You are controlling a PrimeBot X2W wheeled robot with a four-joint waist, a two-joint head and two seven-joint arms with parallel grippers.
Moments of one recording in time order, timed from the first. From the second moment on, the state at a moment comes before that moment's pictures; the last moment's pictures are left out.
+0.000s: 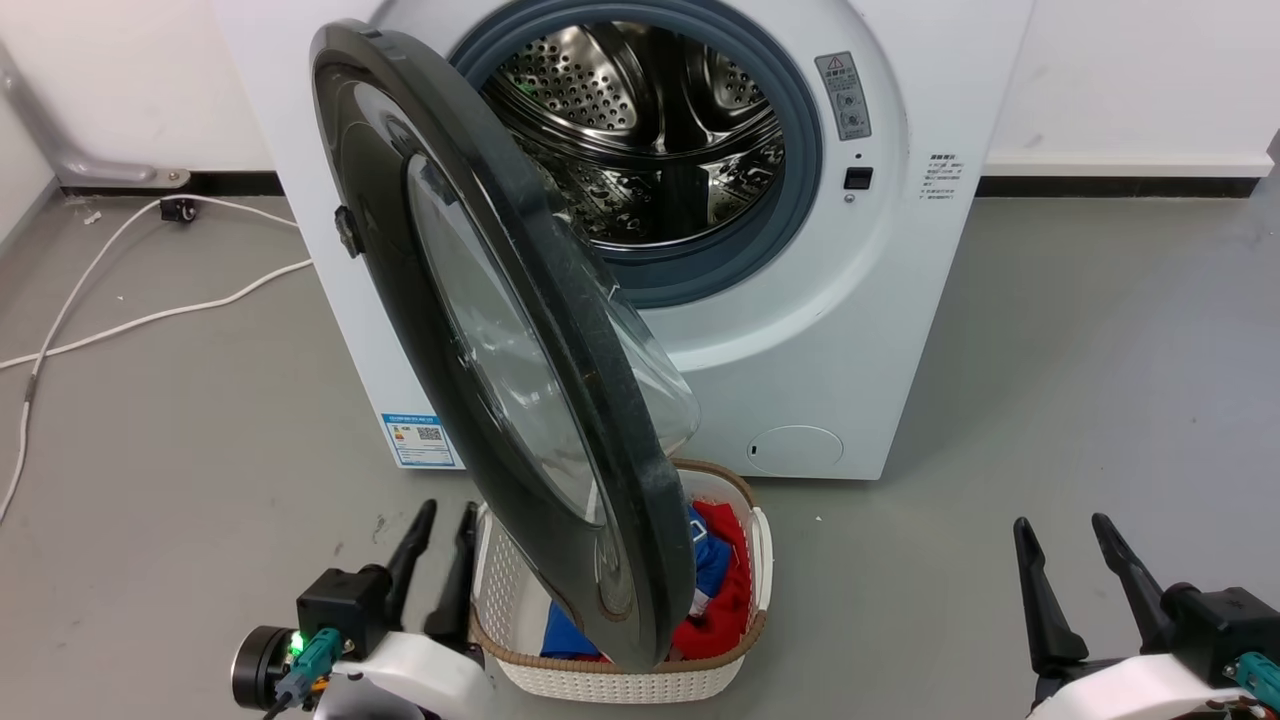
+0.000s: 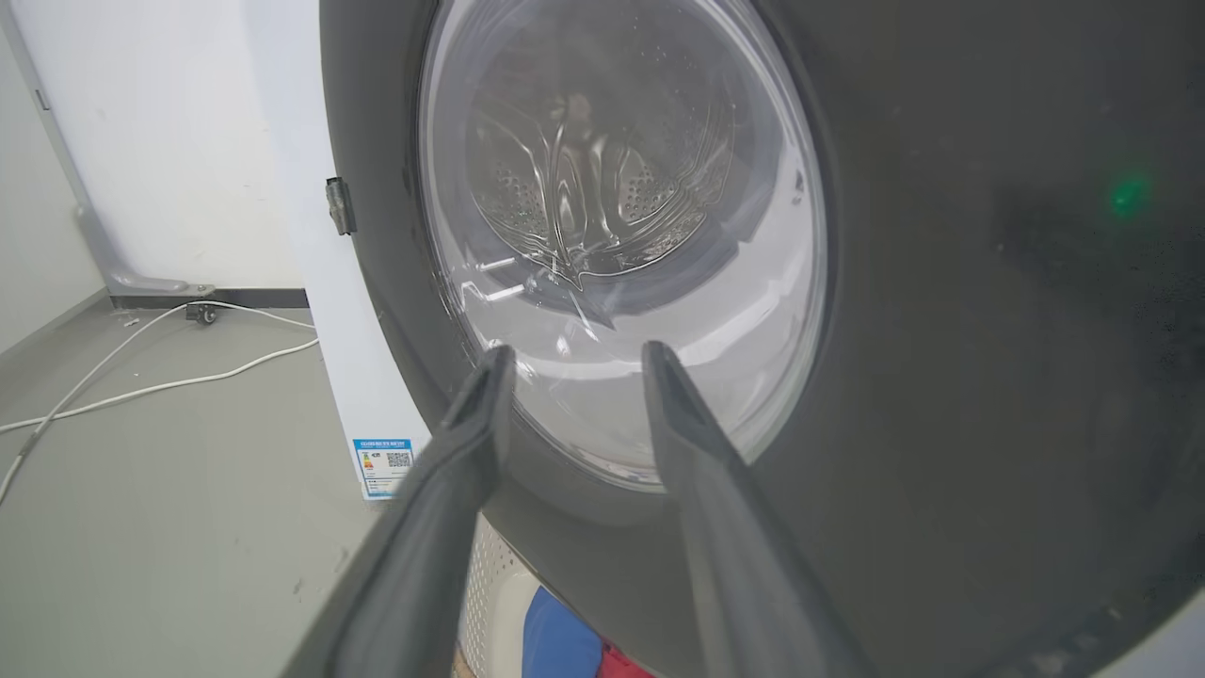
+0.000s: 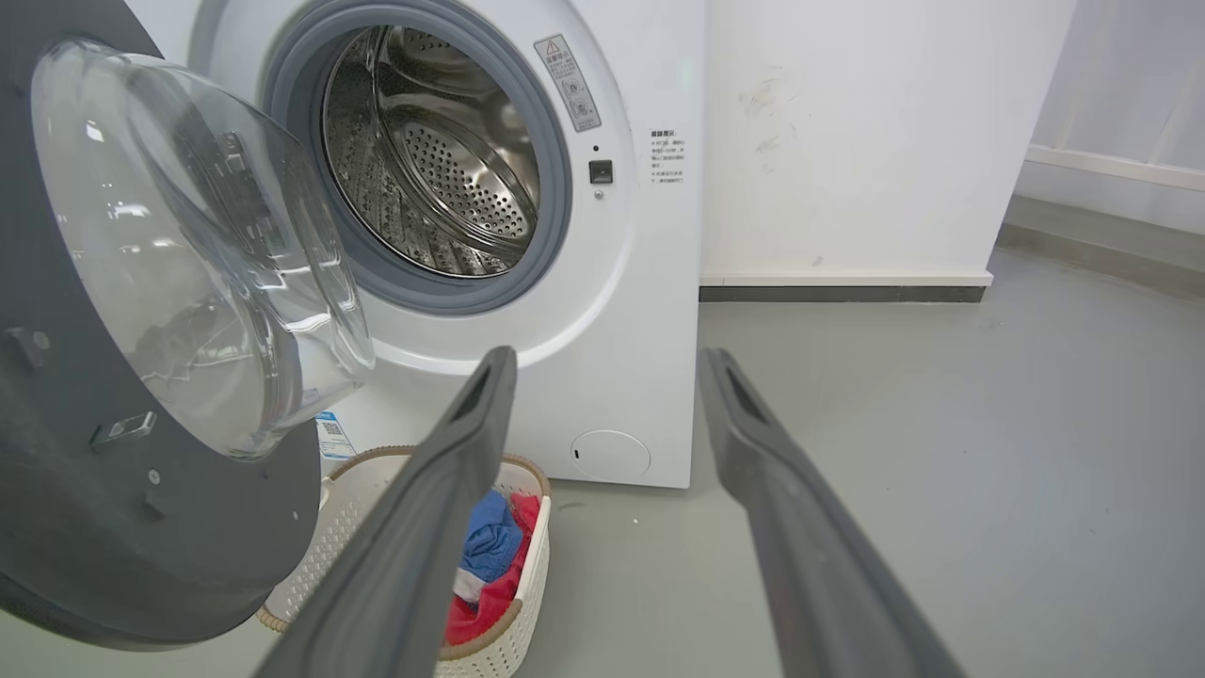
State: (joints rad) left arm -0.08 0.13 -0.17 0.29 -0.24 -0.06 -0.26; right arm 0.10 -0.08 -0.05 0.01 0.14 0.13 -0.09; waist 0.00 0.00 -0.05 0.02
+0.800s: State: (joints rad) left arm -0.27 0.10 -0.21 -0.23 -0.24 0.02 -0.17; right arm 0.10 -0.08 -0.04 0.03 0.12 0.13 -0.10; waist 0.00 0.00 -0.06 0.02
